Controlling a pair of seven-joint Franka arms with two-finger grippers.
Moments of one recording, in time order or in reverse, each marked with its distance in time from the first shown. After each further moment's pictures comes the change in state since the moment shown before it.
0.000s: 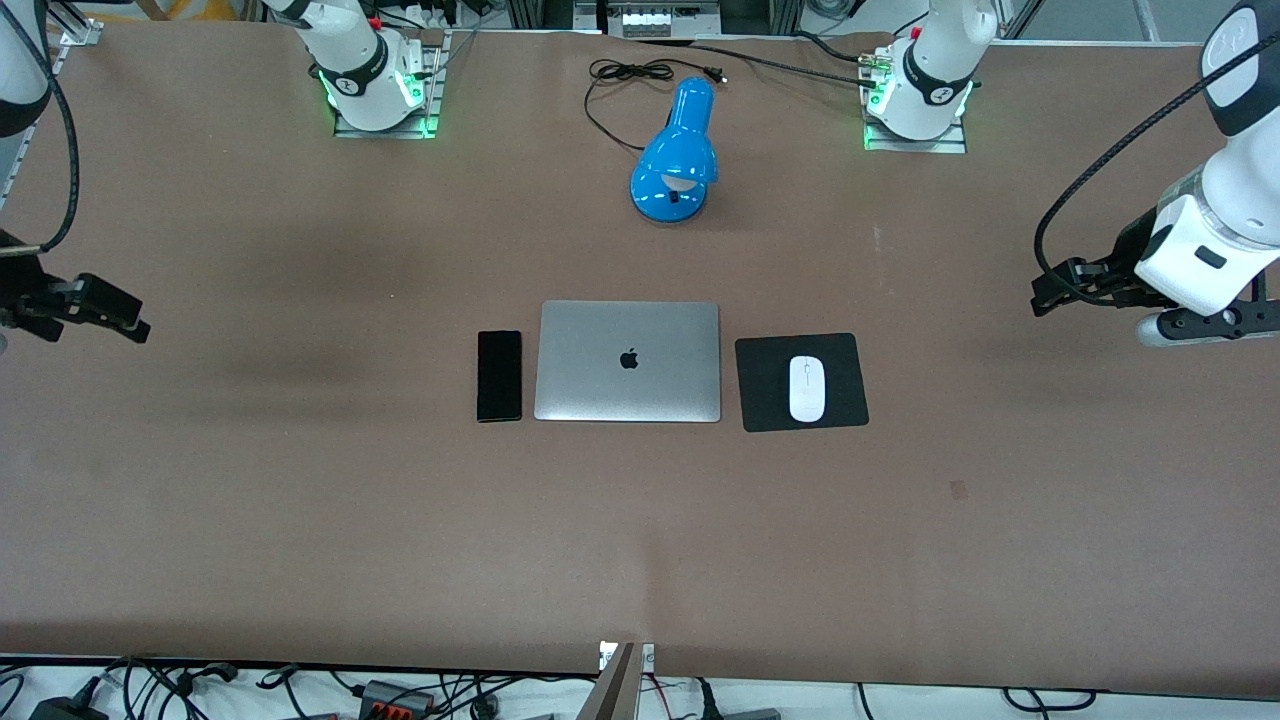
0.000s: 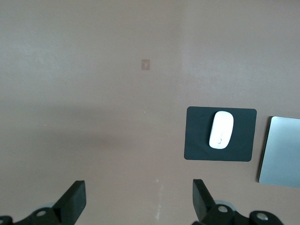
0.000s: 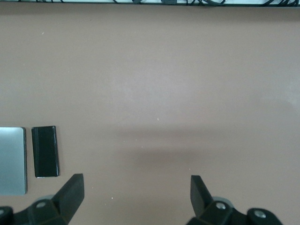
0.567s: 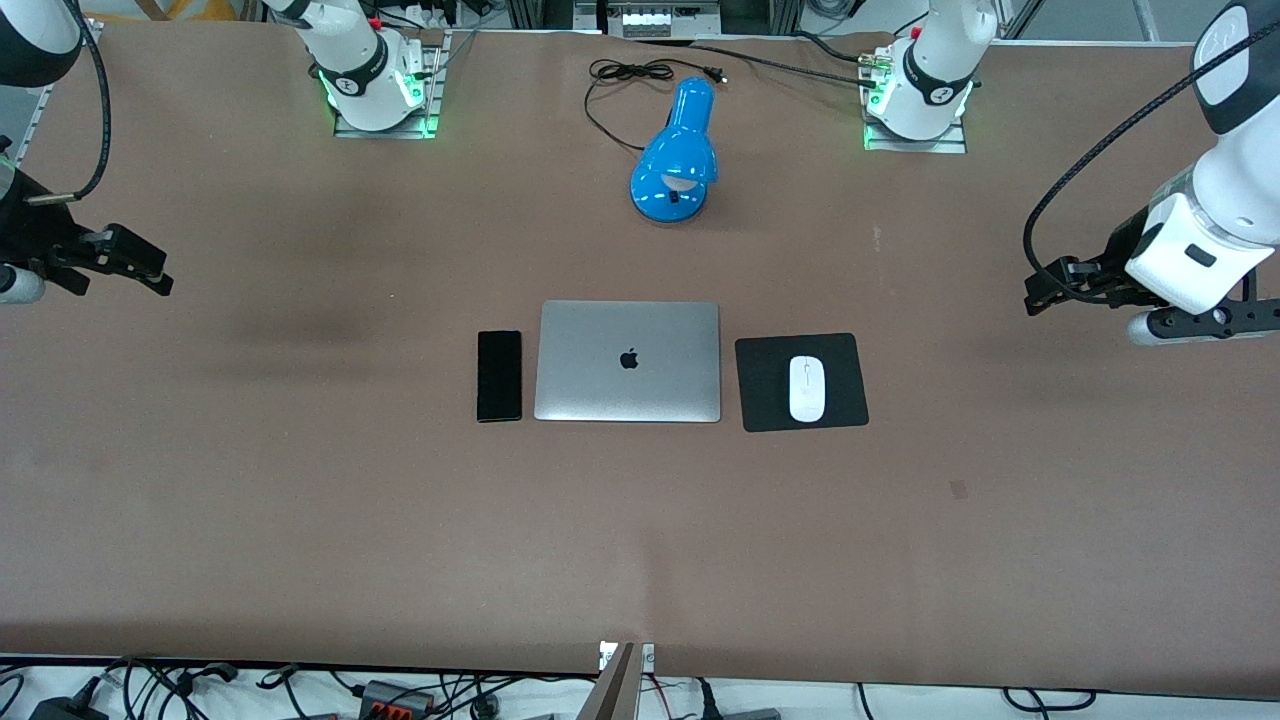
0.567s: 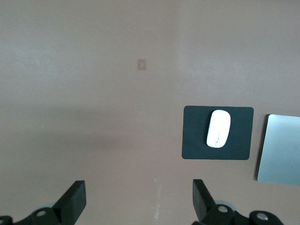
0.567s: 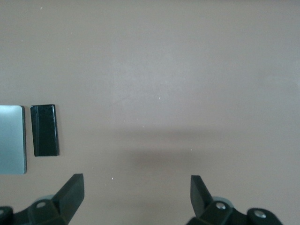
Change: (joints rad) left arm -0.008 0.000 -0.009 0.001 0.000 0.000 0.001; right arm 0.000 -0.140 0.002 -0.183 -0.002 0.006 -0.005
